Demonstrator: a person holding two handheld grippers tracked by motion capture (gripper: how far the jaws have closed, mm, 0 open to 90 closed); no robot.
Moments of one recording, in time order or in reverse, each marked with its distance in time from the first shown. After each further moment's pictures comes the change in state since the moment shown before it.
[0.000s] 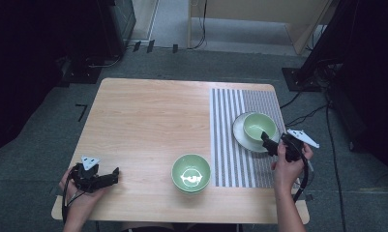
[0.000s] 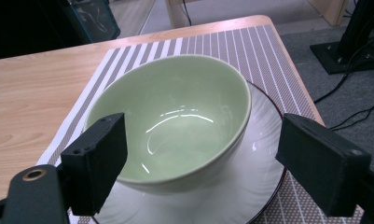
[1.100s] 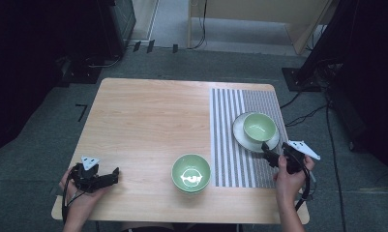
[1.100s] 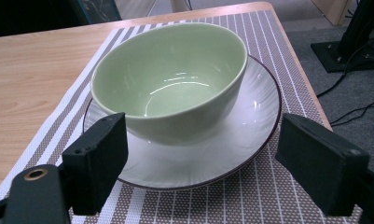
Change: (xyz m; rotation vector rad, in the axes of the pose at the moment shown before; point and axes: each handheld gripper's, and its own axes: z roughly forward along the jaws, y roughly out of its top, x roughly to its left) left arm 0.000 0.000 0.000 -0.001 0.000 -0.001; right arm -0.003 -0.025 -0.021 0.013 0.003 -0.047
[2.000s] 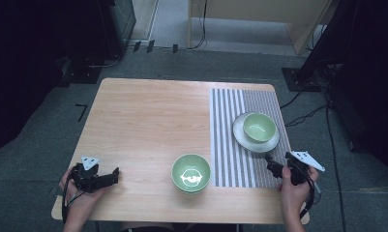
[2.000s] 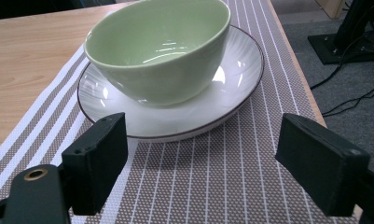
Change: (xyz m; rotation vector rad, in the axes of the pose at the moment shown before) left arm 0.000 0.000 0.000 0.000 0.000 0.000; right arm -0.010 -0.023 -0.020 0.022 -0.008 -0.007
